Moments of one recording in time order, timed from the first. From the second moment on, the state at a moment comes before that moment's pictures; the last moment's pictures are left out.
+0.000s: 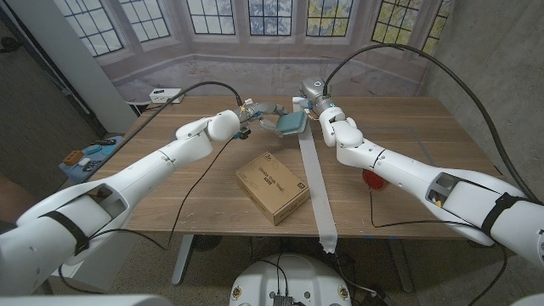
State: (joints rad) left arm 0.42 0.61 0.79 -1.45 0.33 -0.05 -0.13; left_hand 1.14 -0.05 0.47 -0.18 0.21 0.42 -0.09 0.53 0.25 0.36 -0.16 0.66 0.48 0.38 -0.13 0.21 0.36 0.24 0.01 0.20 0.18; right arm -0.32 -0.43 -1.02 -1.32 -0.84 -0.49 -0.27; right_hand 1.10 -0.03 0.41 -0.16 0.20 1.05 -0.14 0.27 0.20 1.07 -0.19 0.42 0.35 0.87 -0.11 0.28 0.29 0.66 -0.06 0.20 0.17
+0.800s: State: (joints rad) left arm 0.40 0.61 0.81 -1.48 0.30 0.06 -0.20; left_hand 1.14 -0.05 0.47 -0.18 0.22 0.42 -0.09 0.53 0.24 0.36 -0.16 0.66 0.48 0.37 -0.13 0.21 0.36 0.24 0.01 0.20 0.18; right arm -0.29 -0.41 -1.08 -1.29 -0.90 -0.54 -0.30; right_hand 1.11 -0.03 0.40 -0.17 0.20 1.05 -0.14 0.27 0.21 1.07 -0.19 0.42 0.35 0.87 -0.11 0.28 0.29 0.67 -0.06 0.20 0.17
